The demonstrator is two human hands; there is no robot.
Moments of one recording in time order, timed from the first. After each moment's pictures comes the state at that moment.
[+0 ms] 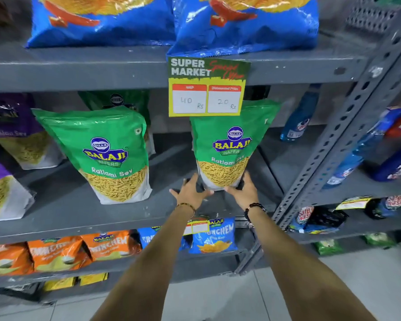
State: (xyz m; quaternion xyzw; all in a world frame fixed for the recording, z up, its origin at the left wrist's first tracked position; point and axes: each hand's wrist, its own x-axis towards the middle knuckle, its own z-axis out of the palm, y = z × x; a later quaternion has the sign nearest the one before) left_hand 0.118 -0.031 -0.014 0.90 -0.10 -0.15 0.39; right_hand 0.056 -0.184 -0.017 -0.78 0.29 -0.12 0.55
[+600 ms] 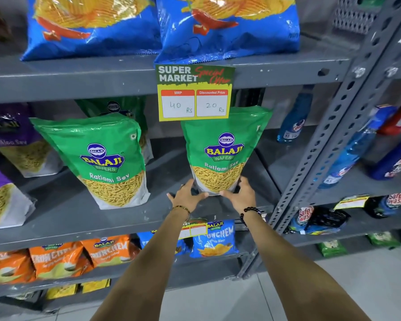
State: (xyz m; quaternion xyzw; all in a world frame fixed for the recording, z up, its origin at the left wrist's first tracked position) left_hand 0.114 -0.026 -0.010 0.89 -0.10 -0.14 0.41; right_hand 0.048 -0.177 -0.011 -0.79 0.30 -0.15 0.51
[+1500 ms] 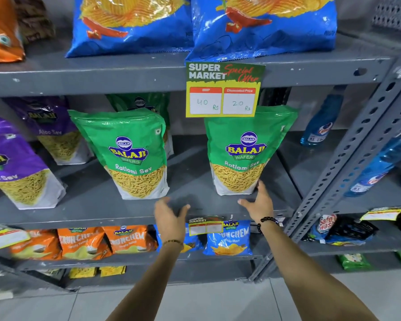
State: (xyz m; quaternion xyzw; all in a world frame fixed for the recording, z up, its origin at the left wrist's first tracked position) left_hand 0.068 0.056 -0.041 0.84 0.09 0.09 0.52; right_hand 0.038 -0.172 -0.029 -0.83 0.25 -0.15 0.48
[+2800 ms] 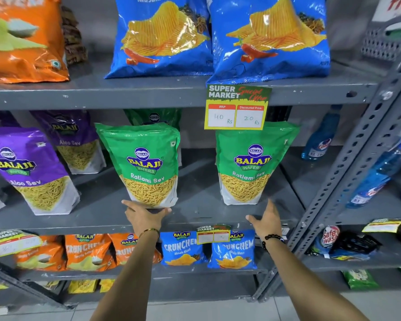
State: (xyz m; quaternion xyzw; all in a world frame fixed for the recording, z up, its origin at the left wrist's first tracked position) left_hand 0.113 0.133 -0.018 0.85 0.20 0.05 0.49; right_hand 0.015 -0.156 -0.024 -0.86 0.32 -0.10 0.37
